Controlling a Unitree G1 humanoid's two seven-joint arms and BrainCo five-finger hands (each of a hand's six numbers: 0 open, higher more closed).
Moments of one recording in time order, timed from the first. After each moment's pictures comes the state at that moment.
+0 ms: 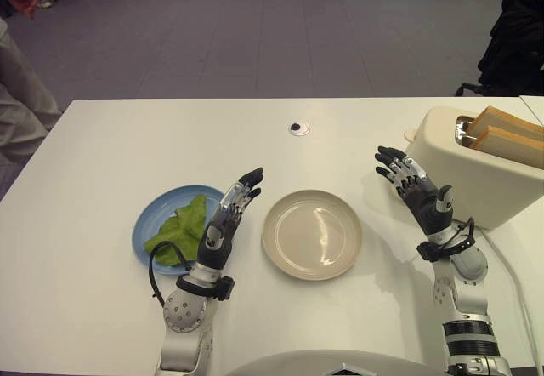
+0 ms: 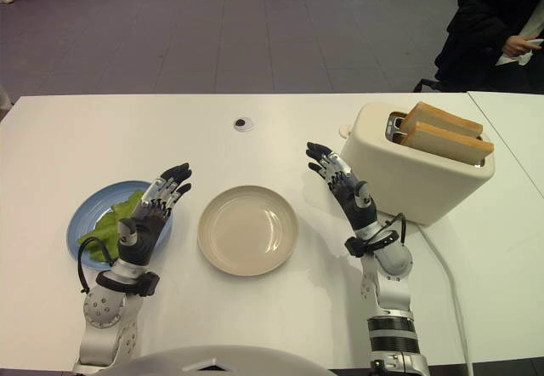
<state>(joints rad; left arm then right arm) 0.35 0.16 -0.09 -0.28 -0.19 -0.45 -0.30 0.01 -0.24 -0.08 0.08 0.37 -0.44 0.62</state>
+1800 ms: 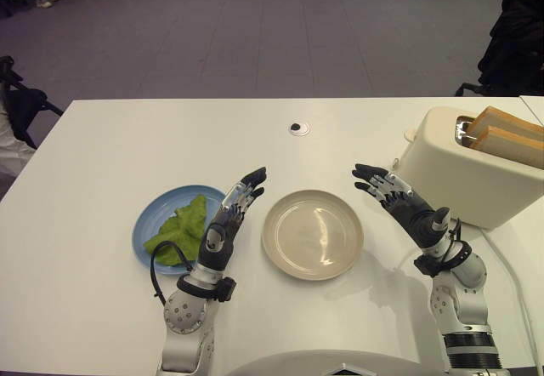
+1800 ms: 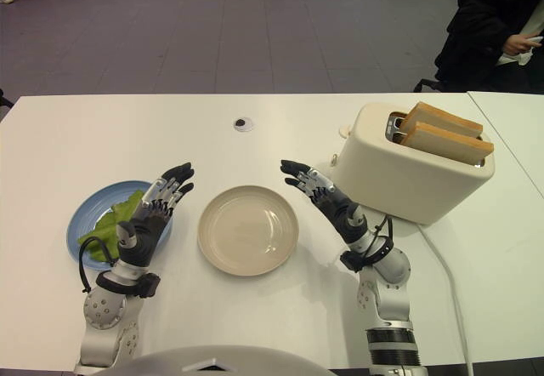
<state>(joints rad) 0.36 0.15 -0.10 -0.29 -0.18 -0.46 -0.32 0.08 -0.24 -0.02 -0.03 0.43 -0.42 0.82</state>
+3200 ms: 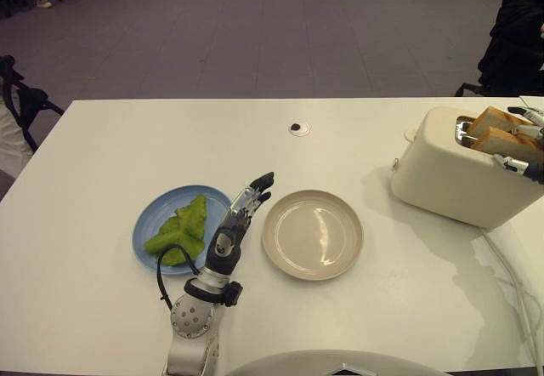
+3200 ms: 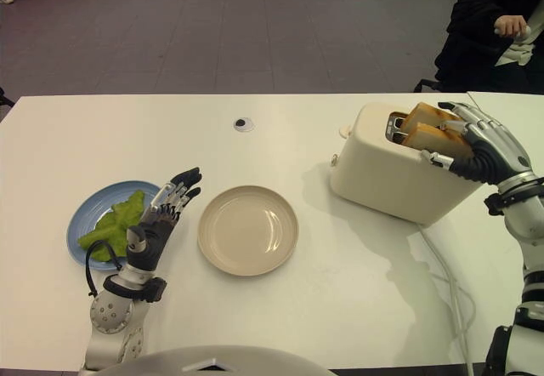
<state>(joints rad) 0.38 0.14 -0.14 -0.30 -0.14 -0.46 -0.30 -0.30 -0.96 -0.25 0.69 -0.51 -0.83 0.07</state>
